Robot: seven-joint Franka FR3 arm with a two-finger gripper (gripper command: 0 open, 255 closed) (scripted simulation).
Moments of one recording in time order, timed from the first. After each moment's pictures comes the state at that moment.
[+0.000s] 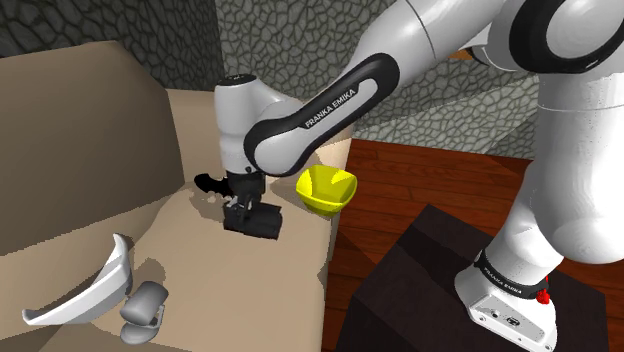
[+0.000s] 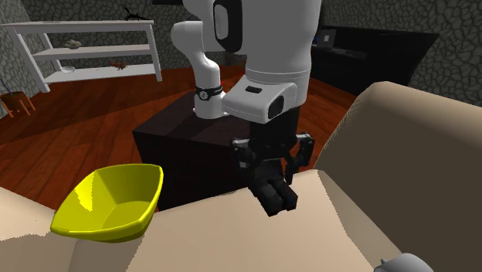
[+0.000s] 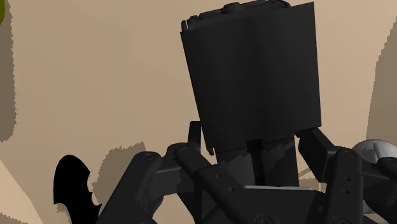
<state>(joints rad) 0.29 0.41 0.32 -1.88 -0.15 2.30 0.28</state>
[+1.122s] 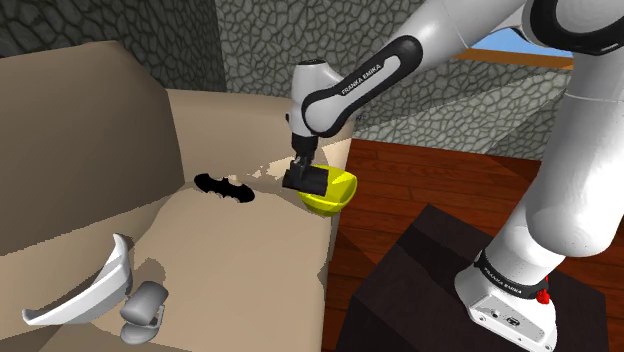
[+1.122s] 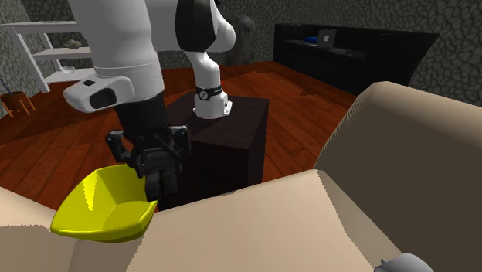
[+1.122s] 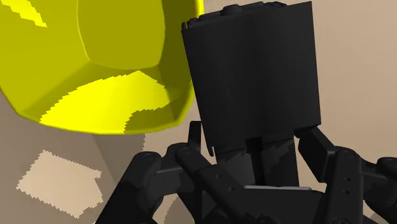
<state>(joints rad) 0.00 0.24 0.23 -2.13 -0.05 2.38 -0.14</state>
